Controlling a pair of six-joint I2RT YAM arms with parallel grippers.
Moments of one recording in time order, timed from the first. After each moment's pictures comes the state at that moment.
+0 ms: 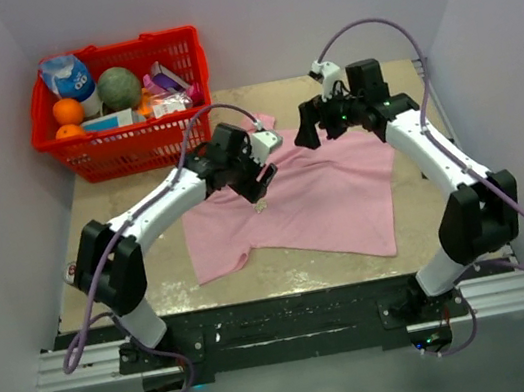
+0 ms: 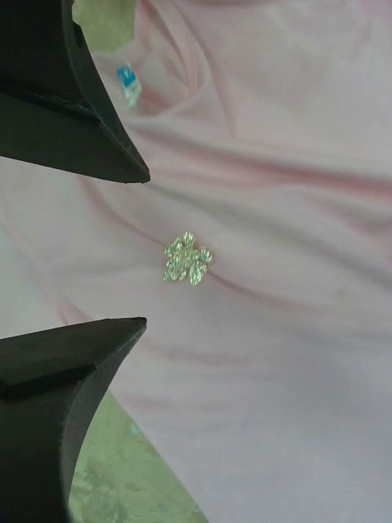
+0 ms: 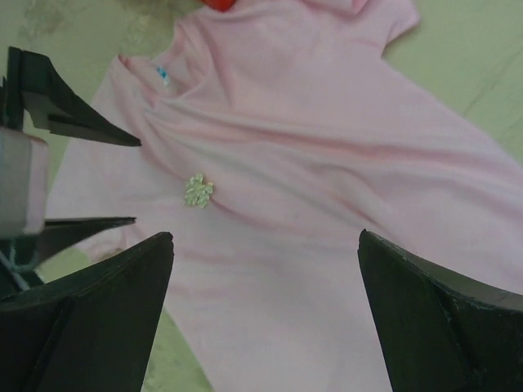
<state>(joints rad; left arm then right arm) -0.60 1.68 1.36 -0.51 0.17 0.24 0.24 1.54 1.43 -0.49 -0.47 -0.05</state>
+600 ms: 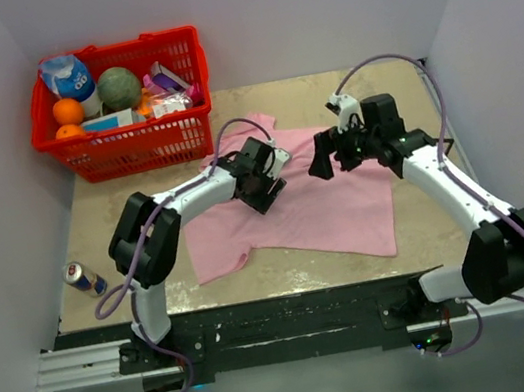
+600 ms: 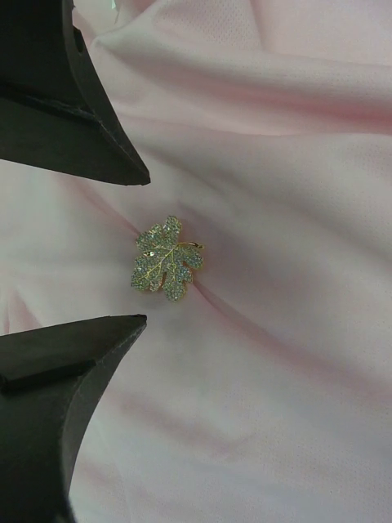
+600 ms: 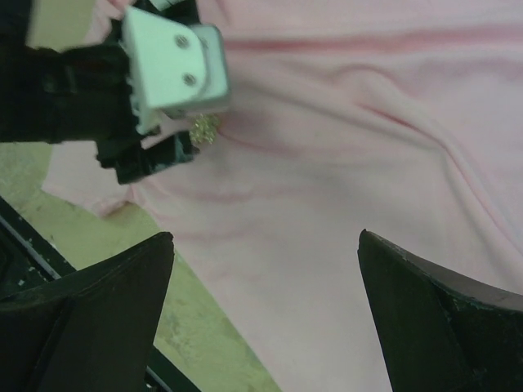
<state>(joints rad) -0.69 1.97 1.40 -0.53 -0.04 0.13 0.23 1.33 1.10 -0.45 -0.47 0.06</state>
